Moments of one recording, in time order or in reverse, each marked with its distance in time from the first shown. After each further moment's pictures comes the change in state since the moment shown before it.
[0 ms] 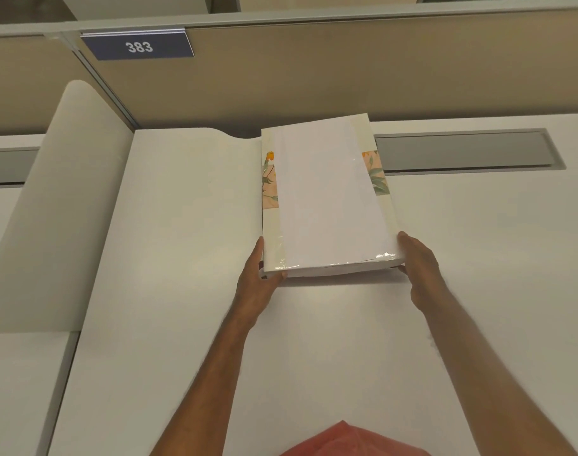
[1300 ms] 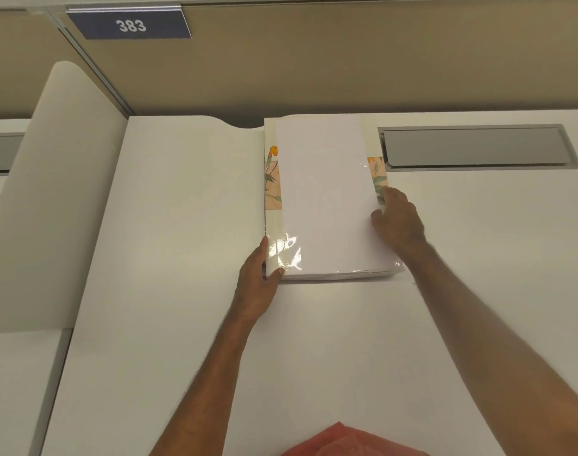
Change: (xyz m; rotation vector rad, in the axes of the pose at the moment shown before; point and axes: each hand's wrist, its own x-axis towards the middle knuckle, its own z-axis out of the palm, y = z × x) left_hand 0.020 -0.014 -0.001 0.106 0.032 0.071; right_hand 0.069 -0.049 0.057 -0.956 0.042 -0.470
